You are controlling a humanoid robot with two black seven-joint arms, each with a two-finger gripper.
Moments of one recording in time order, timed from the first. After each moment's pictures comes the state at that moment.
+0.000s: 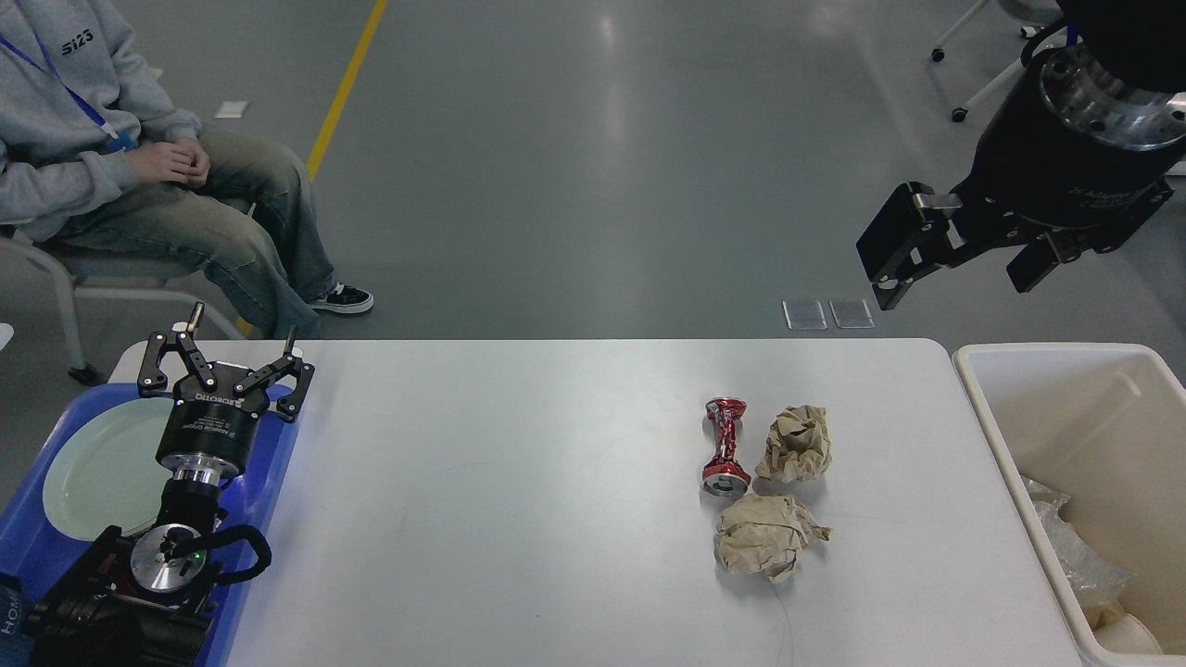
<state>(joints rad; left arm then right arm) -0.37 0.15 -1.42 -0.61 0.02 -0.70 -0.17 2.62 -0.32 -1.26 1.51 -0.07 0.96 -0.21</state>
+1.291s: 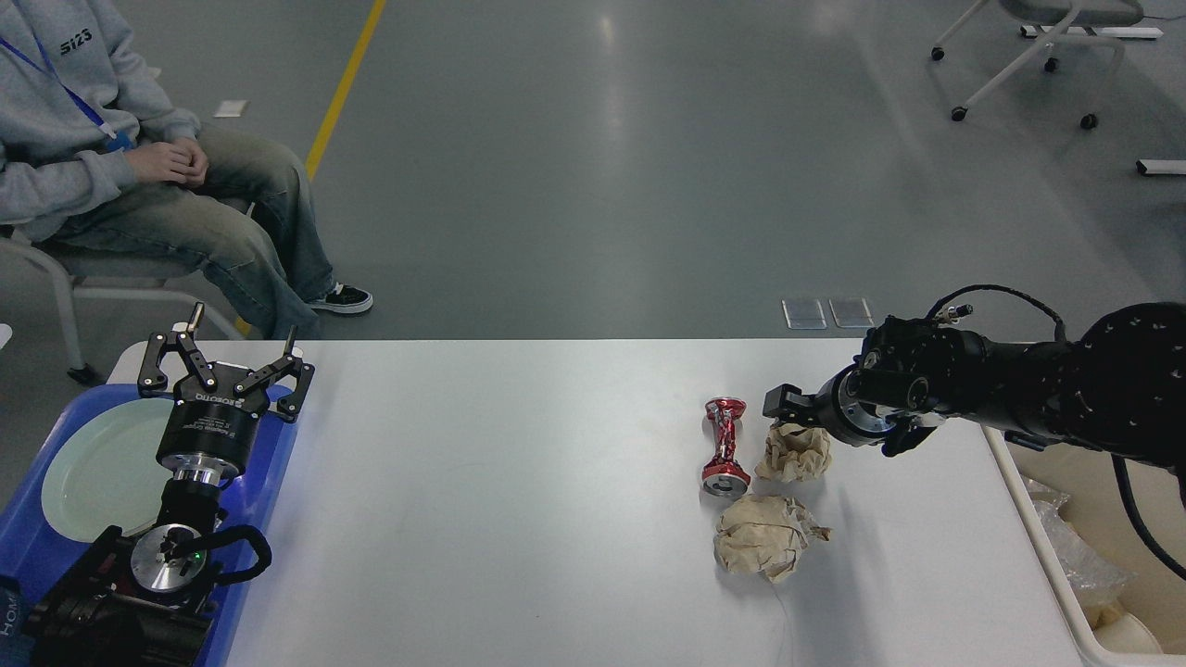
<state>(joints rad) -0.37 0.15 -1.42 -0.61 0.02 -0.70 -0.17 1.32 -0.11 -1.01 0.75 -0.06 0.24 -0.21</state>
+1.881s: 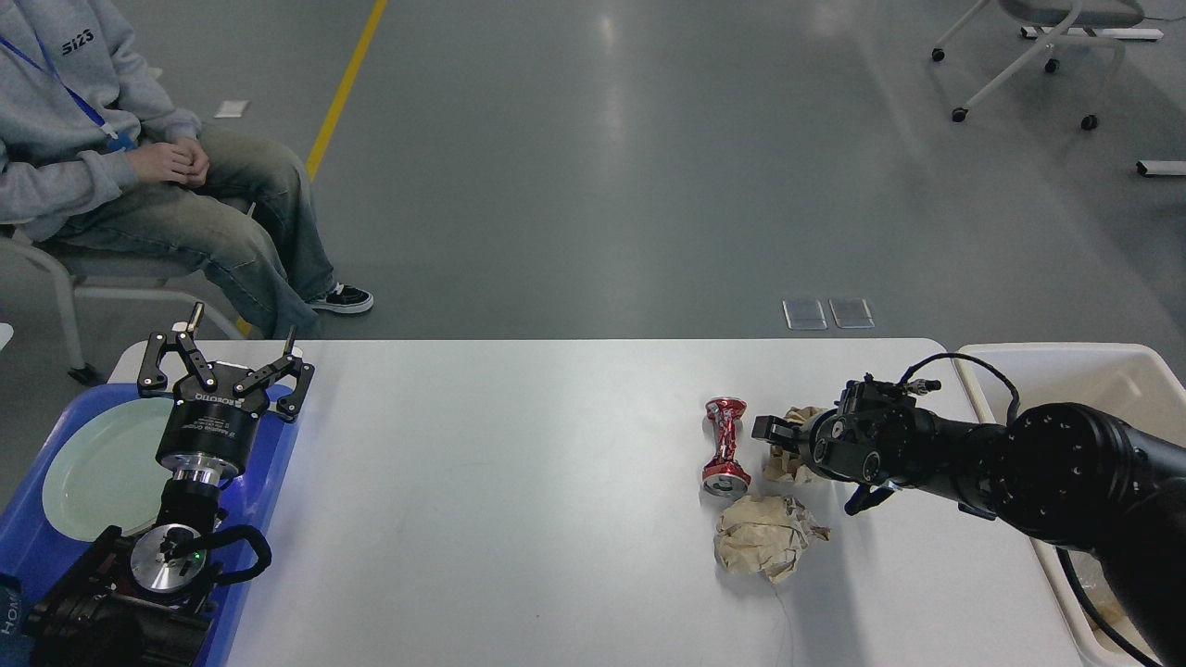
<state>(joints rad) -0.37 0.15 -1.42 -0.61 0.02 -0.70 -0.17 1.10 -0.01 -1.00 0.56 -0.06 0.03 -0.21</state>
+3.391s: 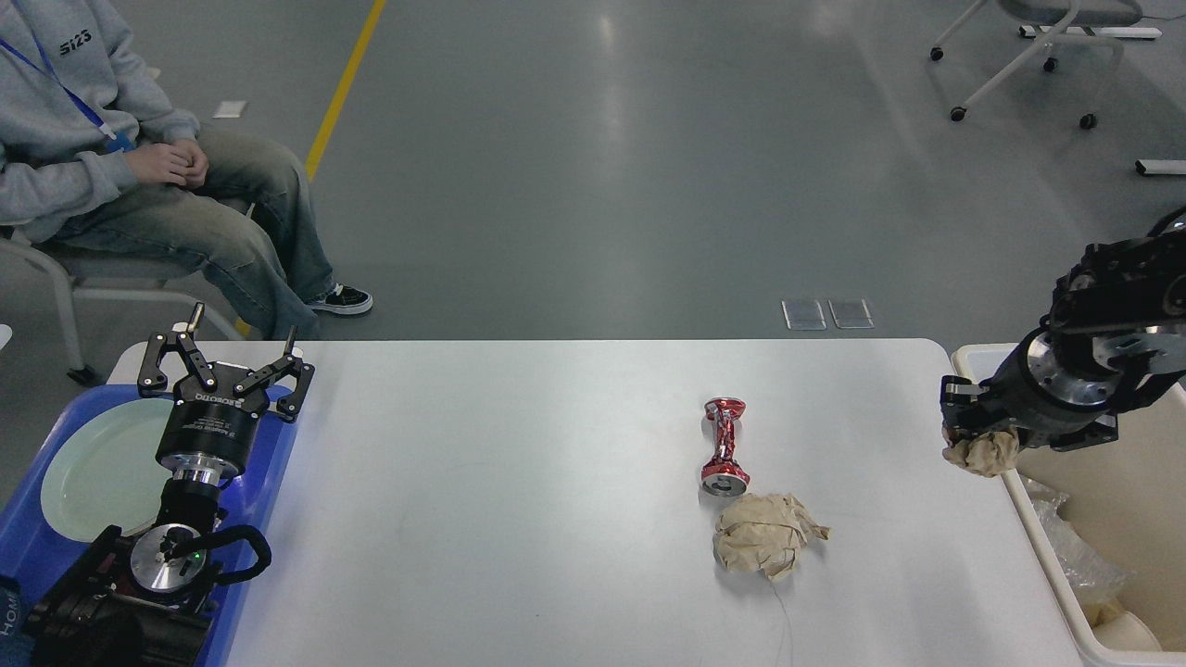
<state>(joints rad) -0.37 0.15 -1.42 -0.61 0.02 -0.70 -0.17 1.93 -0.47 -1.32 1.40 -0.08 0.41 -0.25</state>
